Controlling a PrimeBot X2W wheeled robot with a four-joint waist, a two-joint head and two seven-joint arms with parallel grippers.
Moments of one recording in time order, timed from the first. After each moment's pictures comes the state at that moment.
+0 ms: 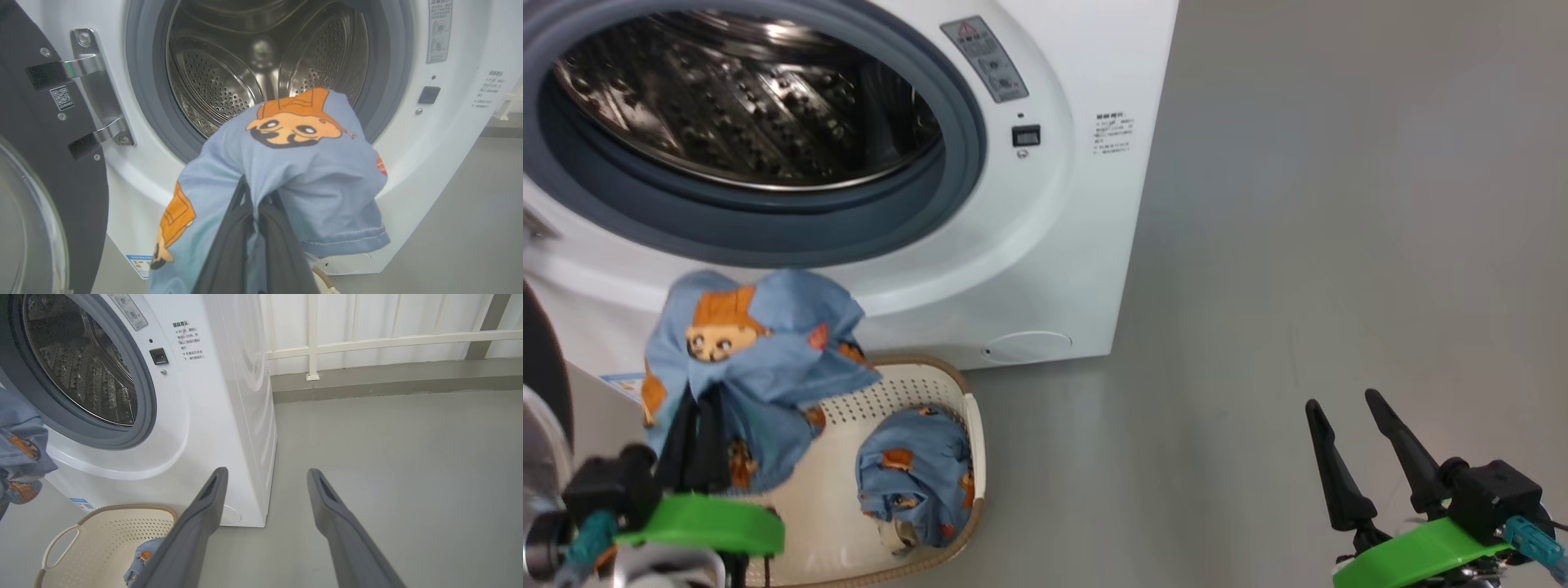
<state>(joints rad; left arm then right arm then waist) -0.13 0.07 0.07 0.20 -0.18 -0.03 -0.26 0.01 -0.12 0.02 0.05 0.26 0.13 -0.20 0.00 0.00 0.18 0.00</state>
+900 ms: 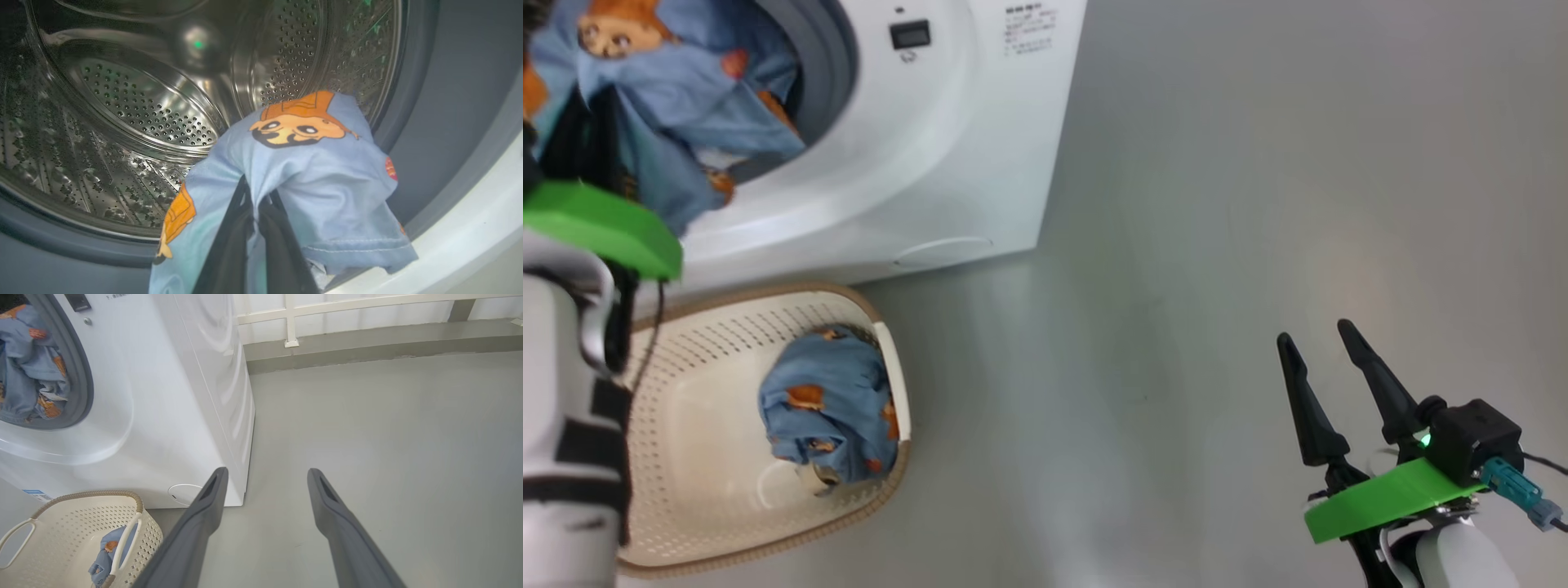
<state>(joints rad) -0.82 0.22 -0.01 0.62 -0.14 -0.10 -0.19 -0.14 -0.11 0.06 0.10 0.26 0.13 -0.24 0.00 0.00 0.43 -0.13</state>
